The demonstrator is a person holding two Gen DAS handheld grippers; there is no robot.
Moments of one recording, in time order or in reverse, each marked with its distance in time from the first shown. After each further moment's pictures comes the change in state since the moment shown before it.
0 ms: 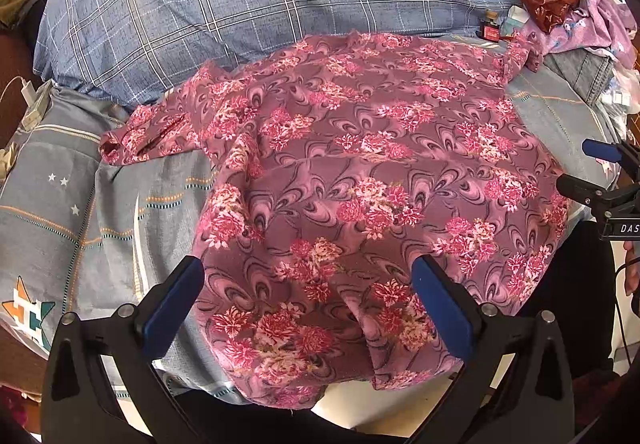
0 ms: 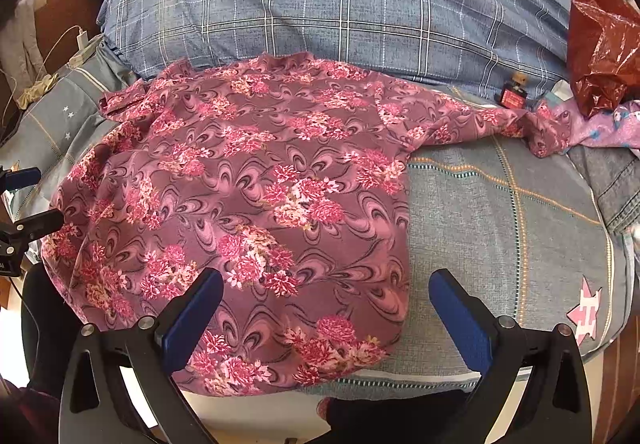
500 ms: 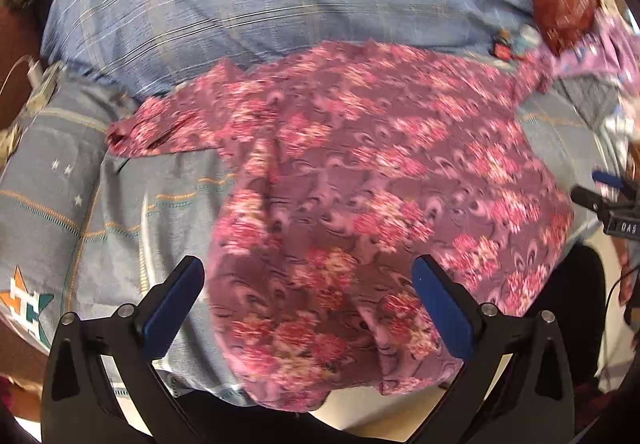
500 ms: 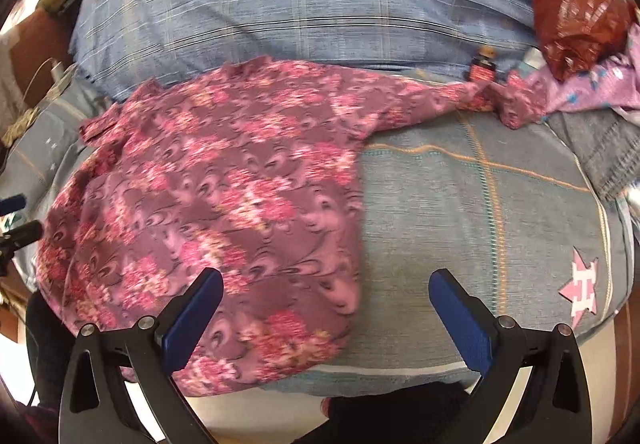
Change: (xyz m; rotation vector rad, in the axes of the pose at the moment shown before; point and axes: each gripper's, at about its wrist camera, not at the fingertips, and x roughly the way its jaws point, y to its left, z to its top) left arm -0.002 0.030 0.008 -0.098 -0.001 -0.013; right arm 0.000 -0.046 -0.005 0.138 0.005 -0.022
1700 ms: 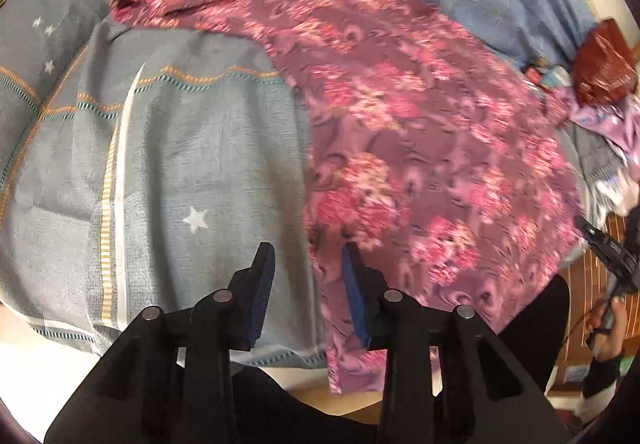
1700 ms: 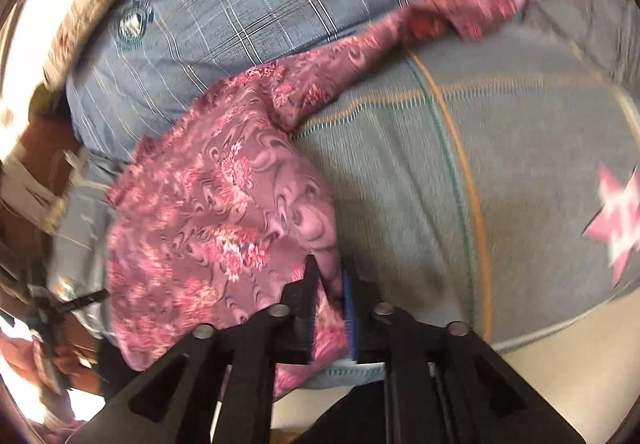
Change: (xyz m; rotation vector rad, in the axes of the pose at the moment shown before) left arm 0.039 0.050 -0.040 -0.240 0.197 -0.184; right arm 0.015 -0.099 -0.030 0.306 0.061 0.279
